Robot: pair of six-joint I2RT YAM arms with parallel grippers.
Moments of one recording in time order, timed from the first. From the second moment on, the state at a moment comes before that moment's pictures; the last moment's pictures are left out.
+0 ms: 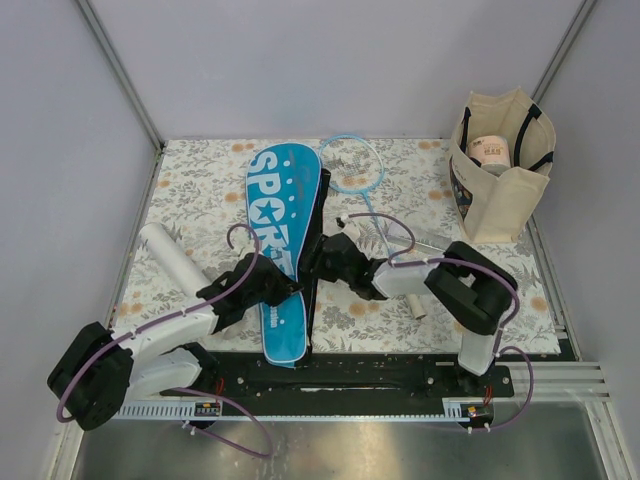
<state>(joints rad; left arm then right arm) -0.70 1.06 0.40 -0.01 -0.02 -1.19 0.91 1.89 0.92 0.42 0.18 1.10</state>
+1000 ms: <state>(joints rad) -0.70 1.11 0.42 -0.01 0.00 -1.18 1.02 1.79 0.57 0.76 -0.19 1.17</state>
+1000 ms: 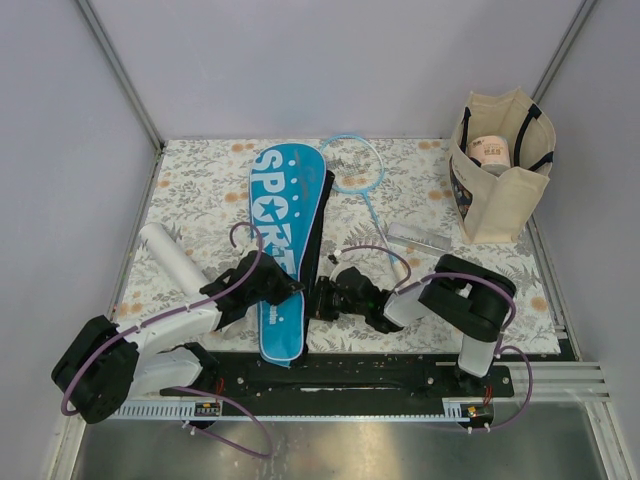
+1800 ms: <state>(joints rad) -0.71 1.13 0.44 -0.12 -0.15 -1.28 0.95 1.39 0.68 0.14 0.04 0.82</state>
